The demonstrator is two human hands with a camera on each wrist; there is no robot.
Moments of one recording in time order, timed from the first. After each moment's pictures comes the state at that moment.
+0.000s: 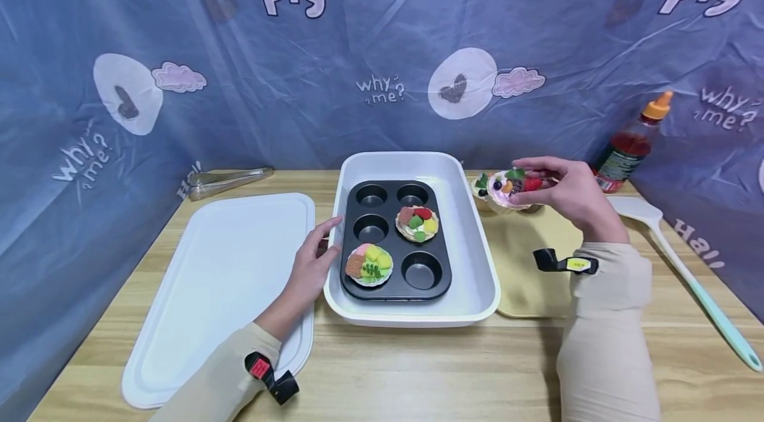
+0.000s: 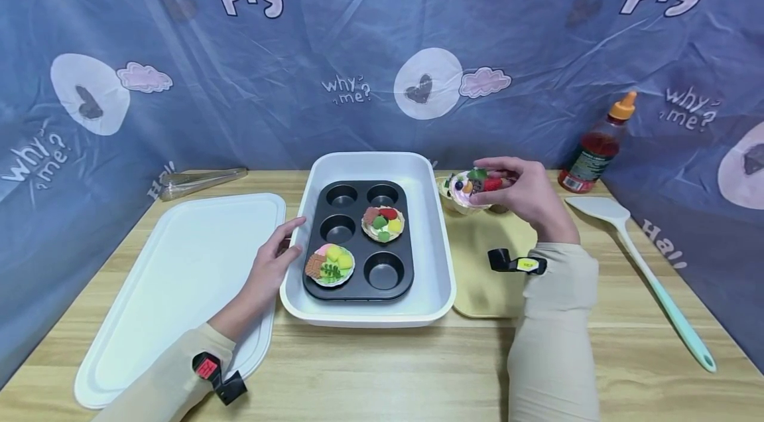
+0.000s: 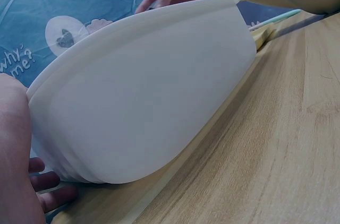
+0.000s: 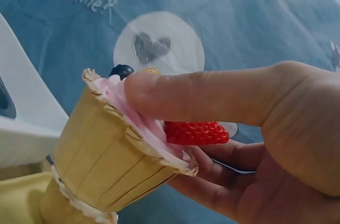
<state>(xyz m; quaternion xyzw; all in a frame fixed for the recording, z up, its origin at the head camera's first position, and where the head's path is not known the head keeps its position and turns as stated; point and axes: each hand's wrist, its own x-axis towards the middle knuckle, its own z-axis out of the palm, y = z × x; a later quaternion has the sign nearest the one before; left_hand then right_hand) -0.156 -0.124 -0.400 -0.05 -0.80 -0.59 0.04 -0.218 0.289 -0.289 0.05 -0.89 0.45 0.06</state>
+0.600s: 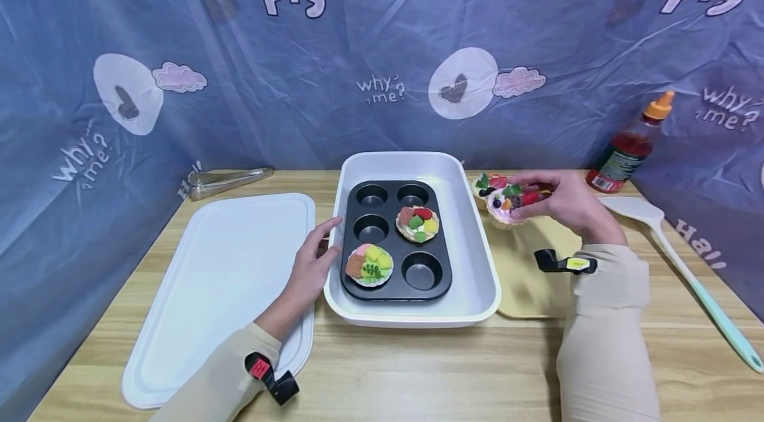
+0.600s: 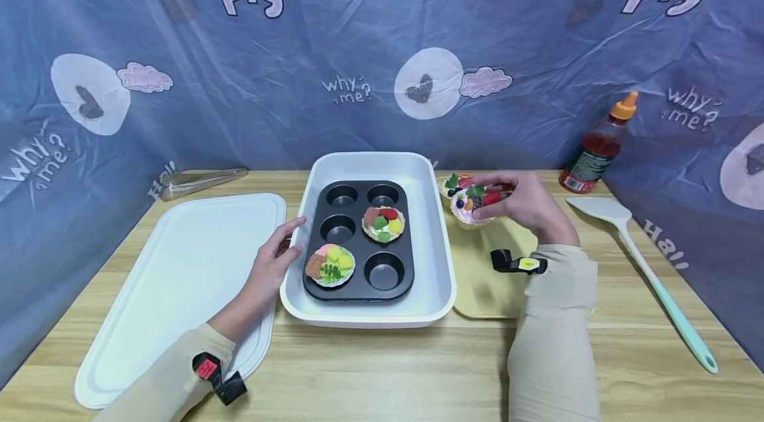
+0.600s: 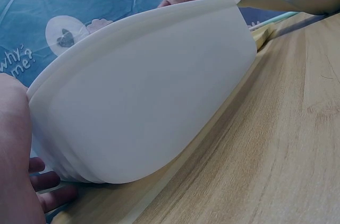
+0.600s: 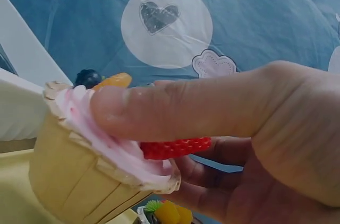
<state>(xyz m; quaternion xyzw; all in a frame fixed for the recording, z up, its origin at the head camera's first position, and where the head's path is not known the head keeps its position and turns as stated) -0.158 -0.124 -0.400 -0.05 -0.80 -0.59 0.05 -0.228 0.302 -0.311 0.08 -0.88 0.47 -0.01</state>
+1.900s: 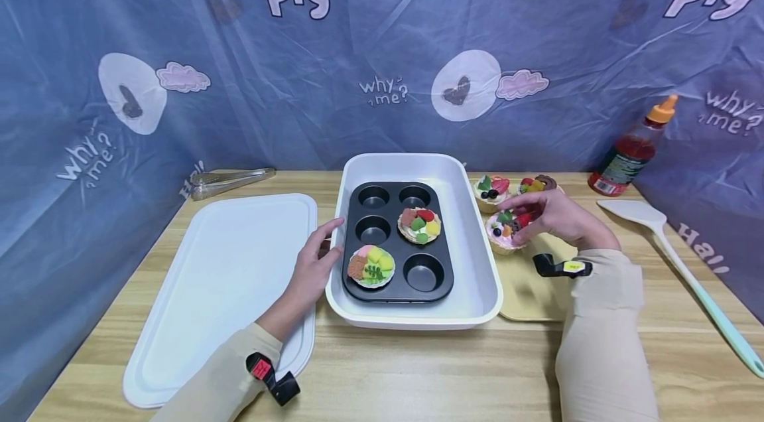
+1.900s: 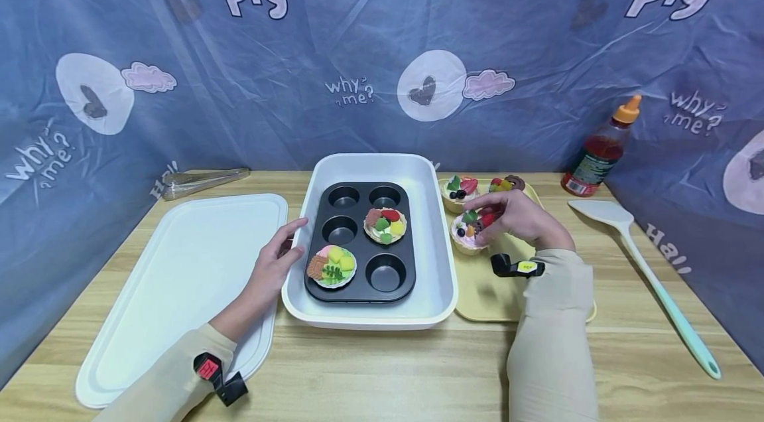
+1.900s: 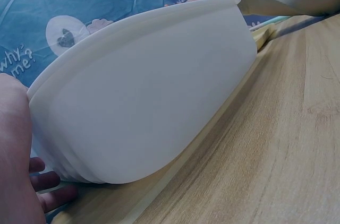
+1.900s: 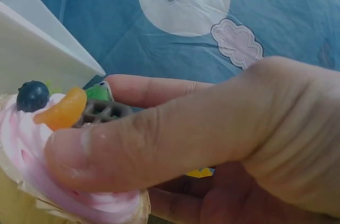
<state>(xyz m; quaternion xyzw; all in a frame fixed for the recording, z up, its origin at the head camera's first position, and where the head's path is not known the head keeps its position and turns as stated) -0.158 -0.125 -0.402 -0.05 -0.80 -0.60 0.04 -0.237 0.308 -0.331 0.14 -0.90 0.39 -0.11</state>
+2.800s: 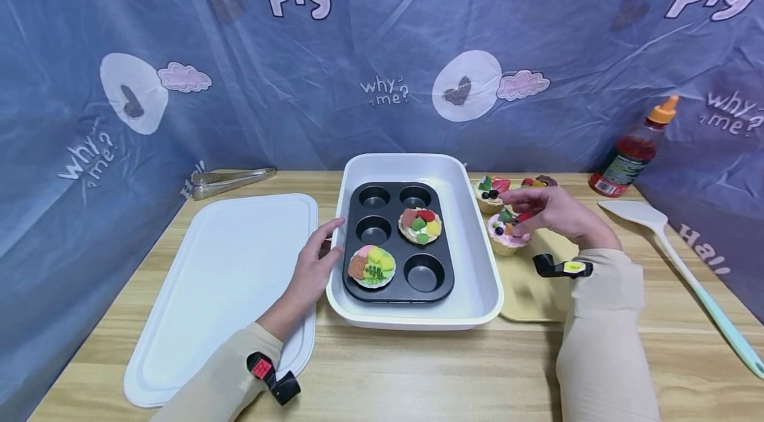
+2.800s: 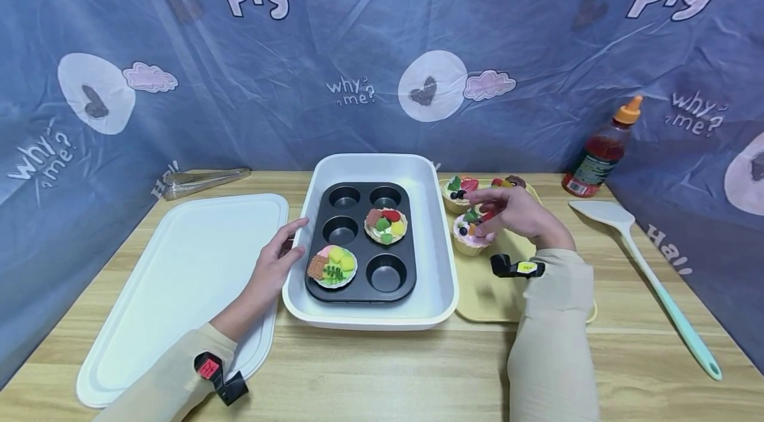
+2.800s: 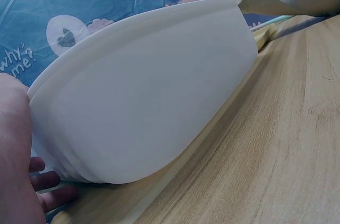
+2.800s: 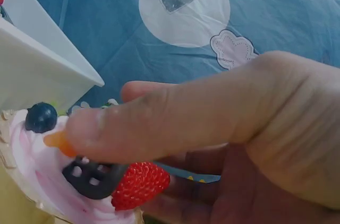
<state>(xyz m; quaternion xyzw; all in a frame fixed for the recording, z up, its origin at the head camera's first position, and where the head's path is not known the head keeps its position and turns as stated) -0.157 -0.124 -0.401 -0.04 -0.80 -0.59 0.04 -0.239 0.304 -0.327 0.14 -0.89 0.43 -0.11</state>
